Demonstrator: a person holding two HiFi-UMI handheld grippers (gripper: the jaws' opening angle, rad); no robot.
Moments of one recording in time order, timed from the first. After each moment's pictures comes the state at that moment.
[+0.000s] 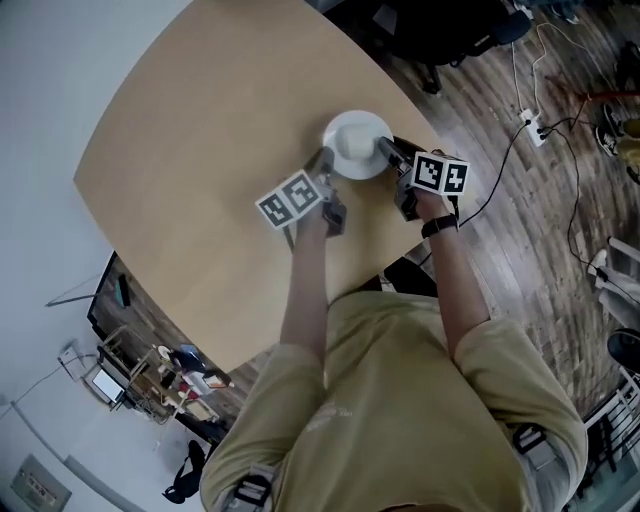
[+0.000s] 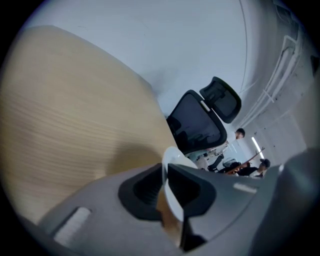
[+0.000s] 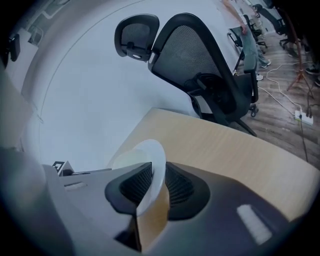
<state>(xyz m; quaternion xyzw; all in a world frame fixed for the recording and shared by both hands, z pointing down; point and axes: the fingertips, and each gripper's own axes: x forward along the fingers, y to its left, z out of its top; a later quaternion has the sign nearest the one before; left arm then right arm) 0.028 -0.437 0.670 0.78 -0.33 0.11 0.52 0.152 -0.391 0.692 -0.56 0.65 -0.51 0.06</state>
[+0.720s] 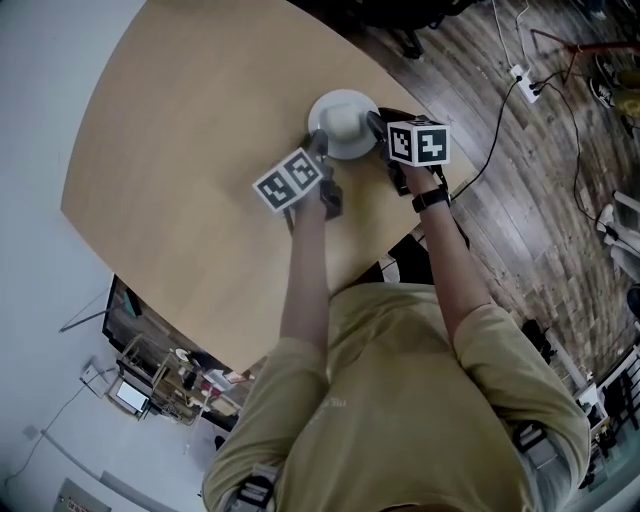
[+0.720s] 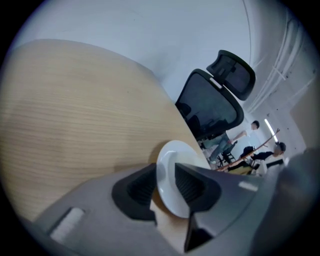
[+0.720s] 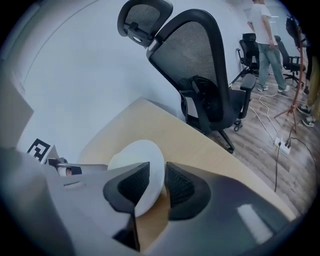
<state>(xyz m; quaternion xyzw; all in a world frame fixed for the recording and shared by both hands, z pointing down) 0.060 -0.431 0.728 0.77 -0.35 0.22 0.49 0.187 -0.391 0.729 -0.61 0.62 -0.49 -0.07</state>
